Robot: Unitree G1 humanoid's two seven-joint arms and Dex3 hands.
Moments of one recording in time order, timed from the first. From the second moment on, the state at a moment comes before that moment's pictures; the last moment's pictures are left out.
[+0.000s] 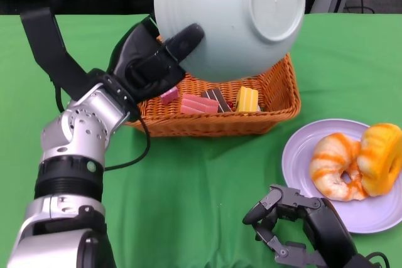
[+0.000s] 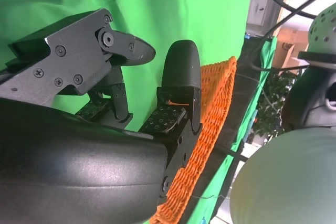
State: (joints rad) left arm -0.85 -0.06 0.33 0.69 -0.60 0.45 -0.63; right arm -0.07 0.01 0.15 0.70 -0.20 -0.92 0.06
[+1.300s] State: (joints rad) left arm -0.76 -0.02 0.22 0.45 -0.51 0.32 -0.57; right arm -0.05 0.01 0.15 0.64 -0.18 -0.87 0.08
